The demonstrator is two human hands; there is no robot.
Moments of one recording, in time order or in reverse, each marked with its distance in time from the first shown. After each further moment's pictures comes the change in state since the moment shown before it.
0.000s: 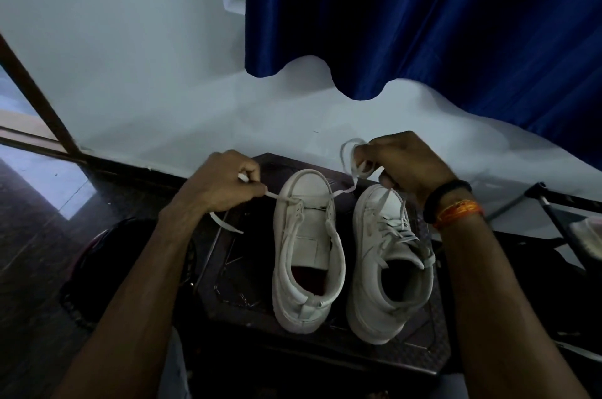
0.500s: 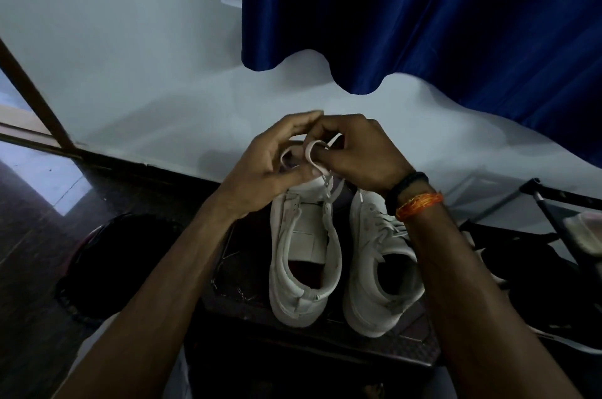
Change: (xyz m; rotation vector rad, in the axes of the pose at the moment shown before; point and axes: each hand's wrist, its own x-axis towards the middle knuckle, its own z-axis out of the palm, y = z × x) left_hand -0.006 0.060 0.021 -0.723 -0.019 0.379; right_hand -0.005 -0.028 0.034 -0.123 -0.086 -0.484
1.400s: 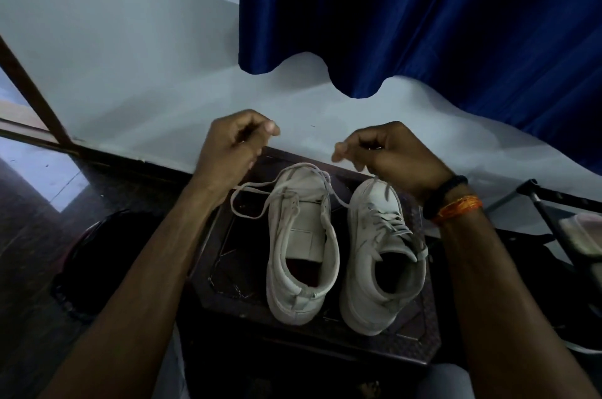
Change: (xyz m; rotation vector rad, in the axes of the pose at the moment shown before) left_hand 0.002 -0.020 -0.031 0.105 0.382 -0.107; right_hand -0.016 0.029 -0.029 0.192 -0.074 0.149
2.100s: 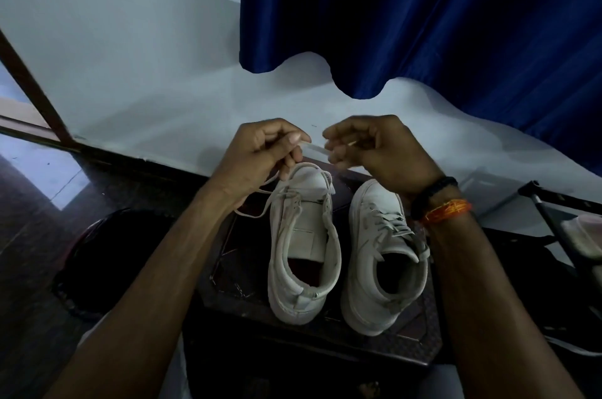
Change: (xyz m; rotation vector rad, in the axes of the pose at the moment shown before) left_hand -0.006 0.010 0.020 -0.185 -0.221 -0.024; right_hand 0.007 -0.003 0.012 0.024 0.051 -0.065
